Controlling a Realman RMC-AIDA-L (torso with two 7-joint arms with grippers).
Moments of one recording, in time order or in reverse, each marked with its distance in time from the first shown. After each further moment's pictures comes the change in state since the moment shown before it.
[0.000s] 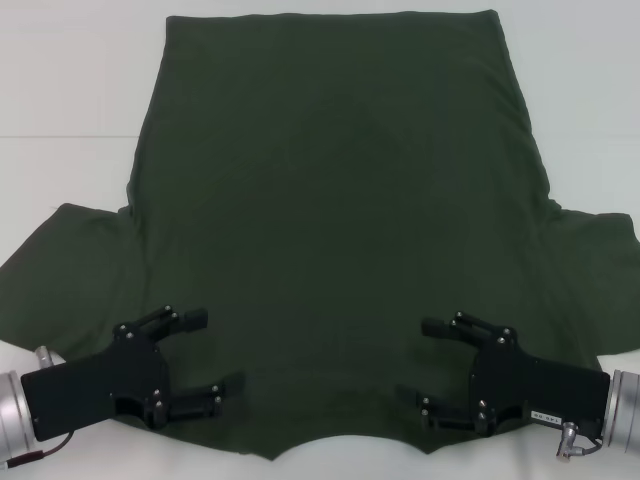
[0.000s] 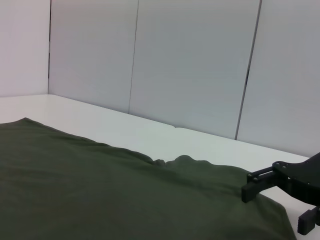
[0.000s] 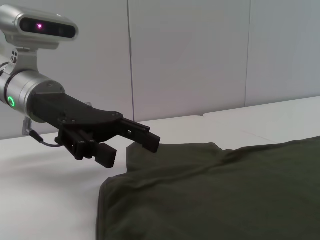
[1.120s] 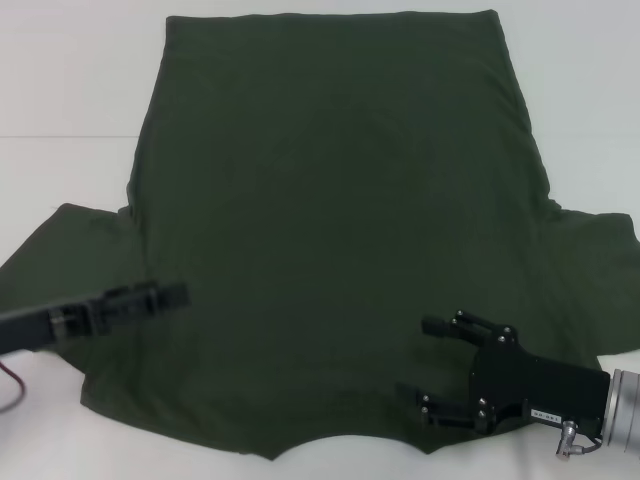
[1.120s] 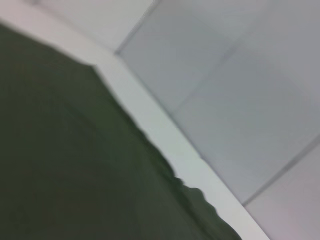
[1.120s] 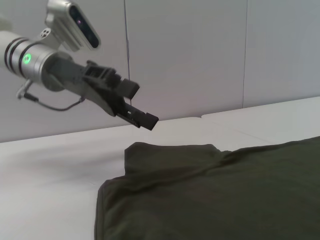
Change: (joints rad) left arm -0.050 0.098 -0.015 0.062 -0.026 0.055 -0.819; right arm 0.003 -0.002 0.005 0.010 0.005 0.001 0.000
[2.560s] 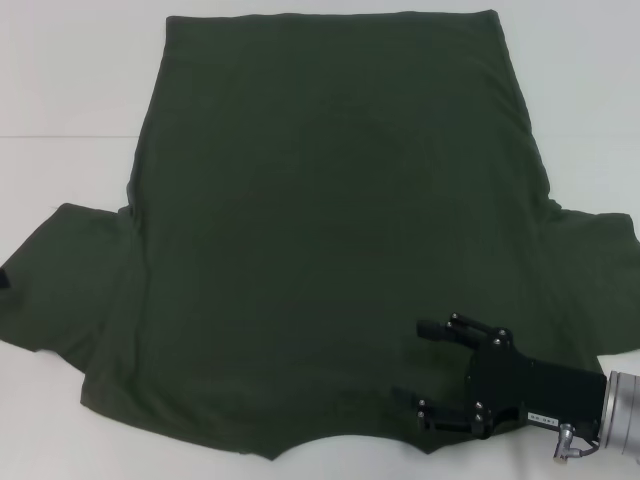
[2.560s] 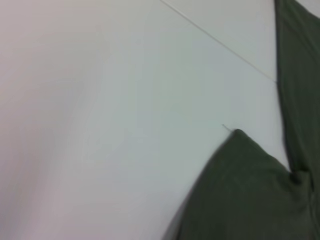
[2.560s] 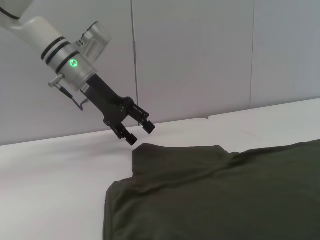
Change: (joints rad) left arm -0.065 0.134 0.015 0.077 0.429 -0.489 -0.657; right arm 0.003 0.002 -0.008 0.002 -0.003 -0.011 0.005
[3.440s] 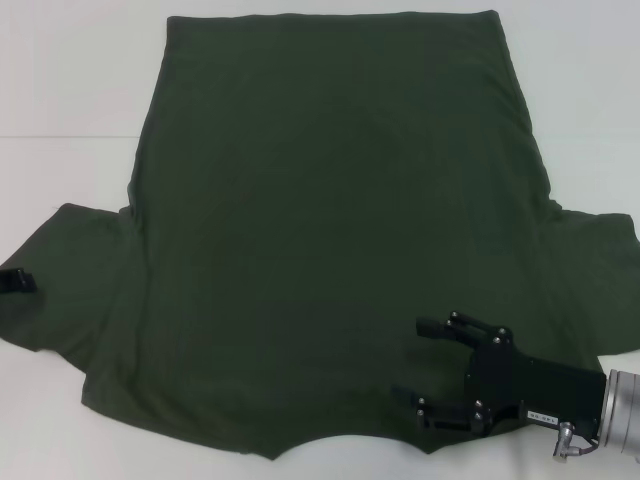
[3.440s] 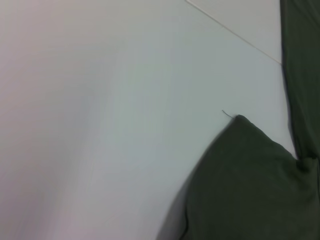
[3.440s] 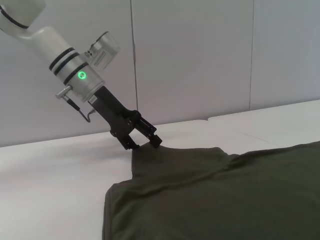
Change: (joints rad) left arm -0.030 -0.014 0.049 -0.071 0.010 -0.086 0.014; right arm 0.002 0.000 0.000 0.000 0.003 0.000 0.001
